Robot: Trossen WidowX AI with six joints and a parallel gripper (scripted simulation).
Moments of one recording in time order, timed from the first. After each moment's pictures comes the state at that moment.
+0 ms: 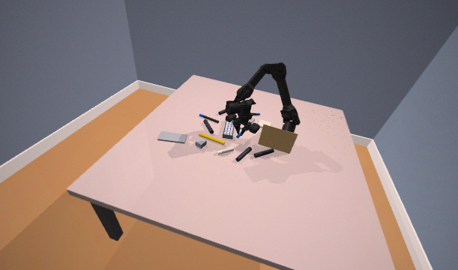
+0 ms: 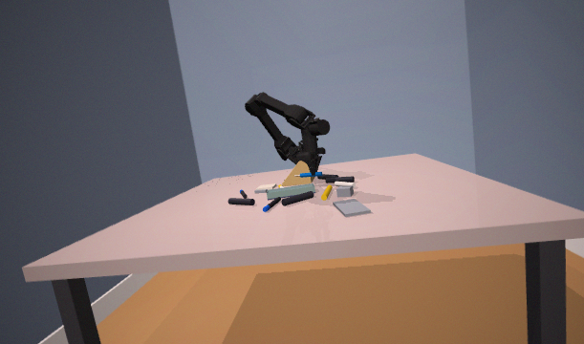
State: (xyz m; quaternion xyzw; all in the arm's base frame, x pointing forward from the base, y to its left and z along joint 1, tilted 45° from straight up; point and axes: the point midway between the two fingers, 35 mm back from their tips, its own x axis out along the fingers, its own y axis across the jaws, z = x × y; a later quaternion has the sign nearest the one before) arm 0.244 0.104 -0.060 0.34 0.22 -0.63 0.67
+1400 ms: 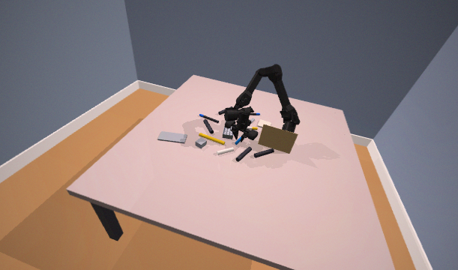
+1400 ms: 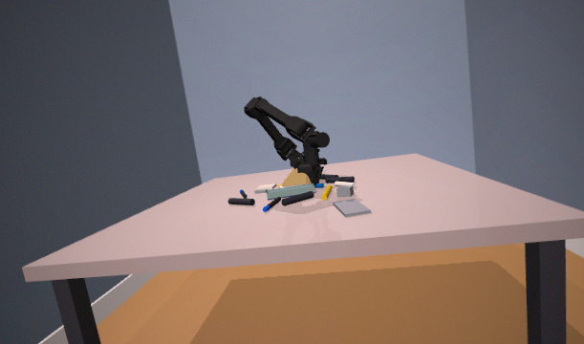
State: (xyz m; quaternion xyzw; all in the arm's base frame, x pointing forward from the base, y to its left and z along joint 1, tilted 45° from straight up) arm 0.249 0.072 -0.092 0.34 0.22 -0.63 0.66
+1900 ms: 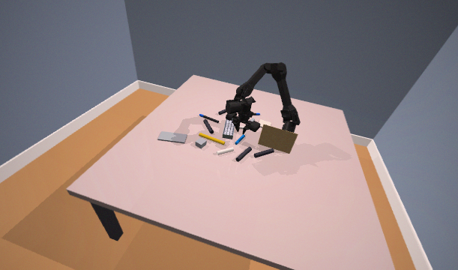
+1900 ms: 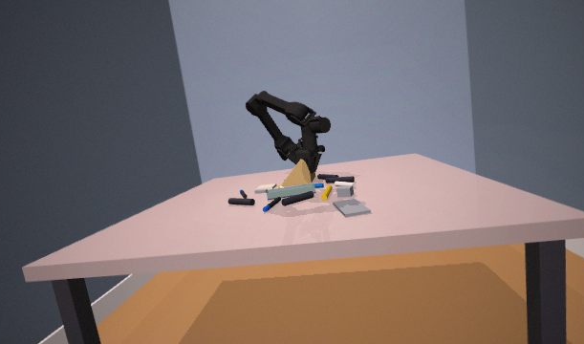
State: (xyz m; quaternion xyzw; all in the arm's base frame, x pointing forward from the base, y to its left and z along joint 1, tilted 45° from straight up) arm 0.242 0.109 -0.051 0.33 0.21 -0.63 0.67
